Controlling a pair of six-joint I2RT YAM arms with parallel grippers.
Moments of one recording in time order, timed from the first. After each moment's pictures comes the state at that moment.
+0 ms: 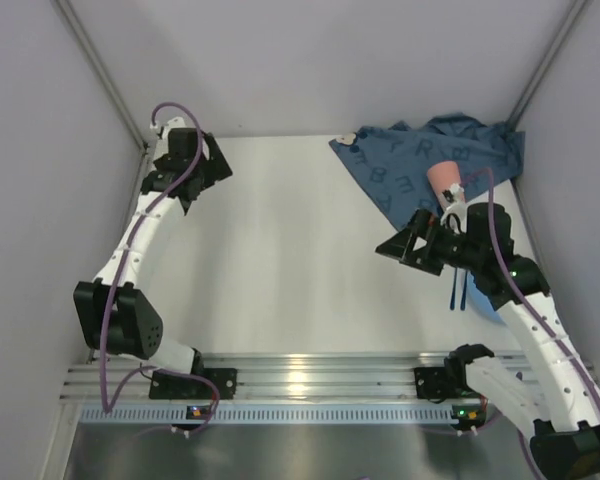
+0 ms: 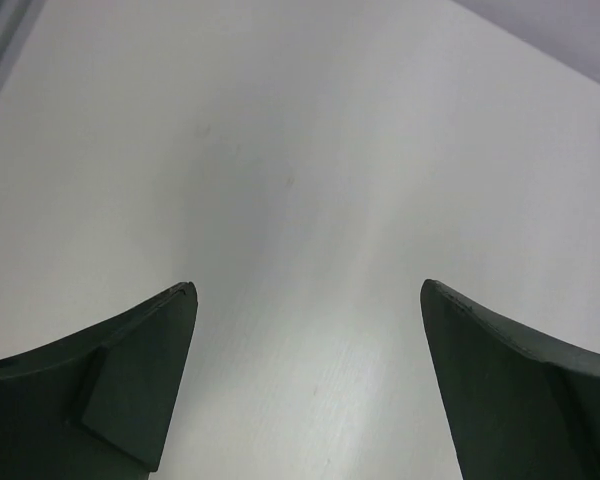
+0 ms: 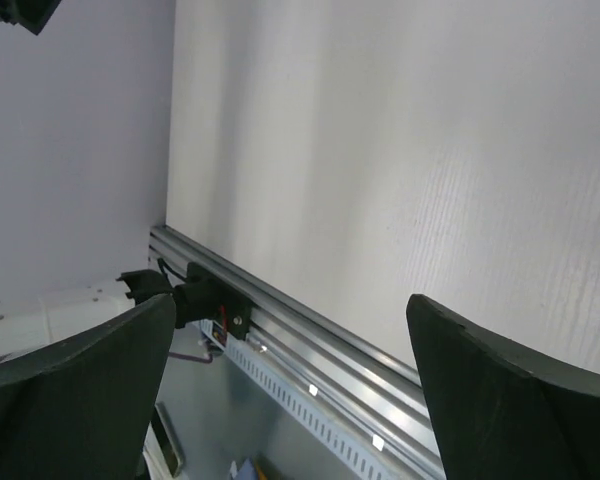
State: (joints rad) left arm -0.12 1.50 1.41 -0.49 -0.27 -0.47; right arm 0.25 0.84 0.89 -0.63 -0.54 0.69
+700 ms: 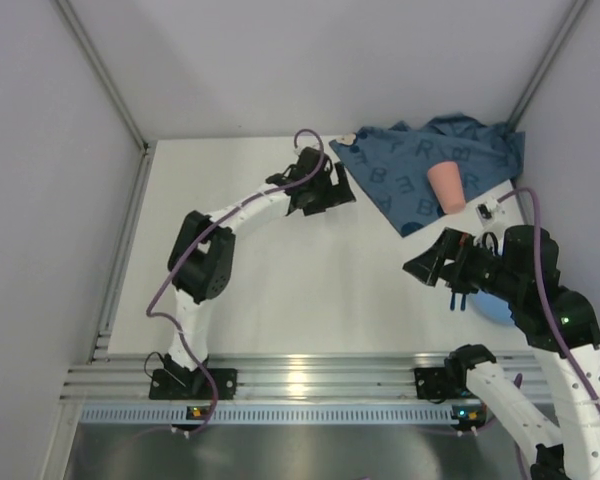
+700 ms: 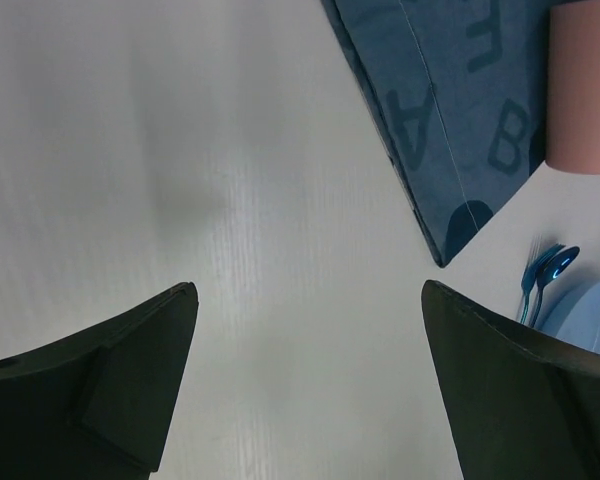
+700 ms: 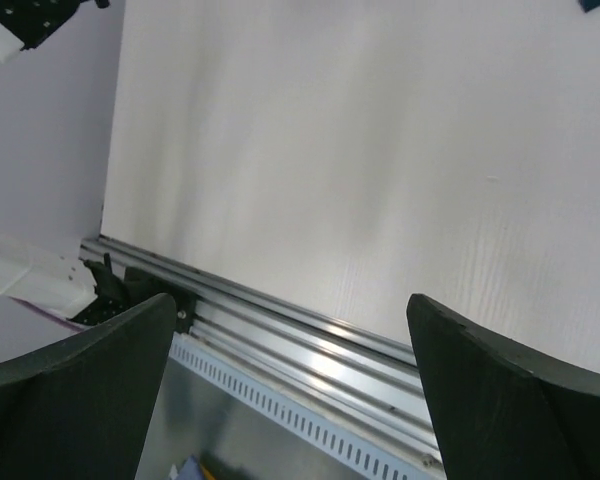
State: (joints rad) left arm -0.58 2.02 1.64 -0.33 0.05 -0.77; right arm 0.25 0.63 1.07 -1.00 -0.37 0.56
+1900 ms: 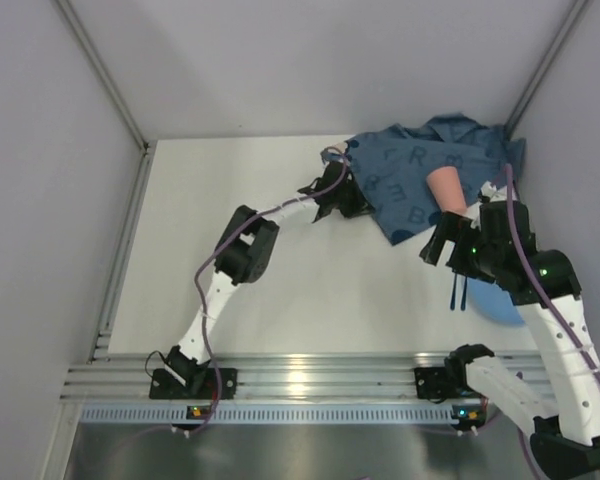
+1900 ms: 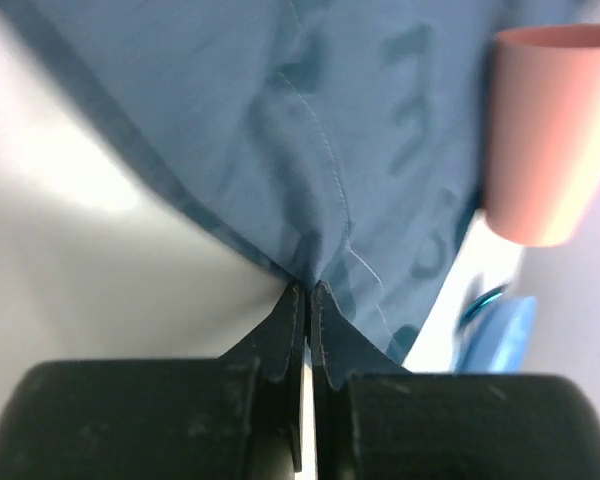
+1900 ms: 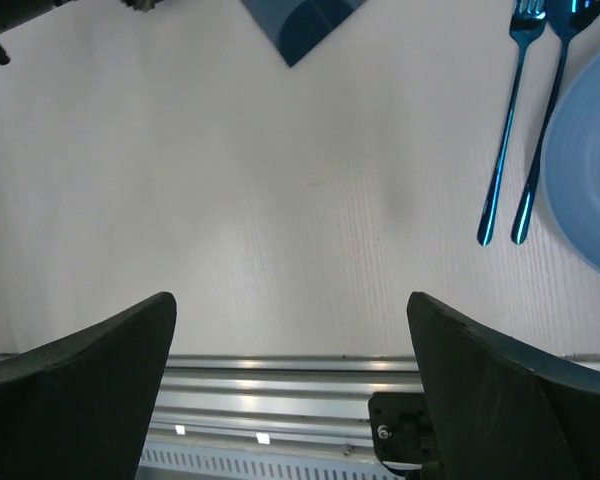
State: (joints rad) left arm -0.65 2.59 2.07 -0.06 0.28 -1.01; right arm 0.25 0.84 1.16 -1.14 0.04 0.52
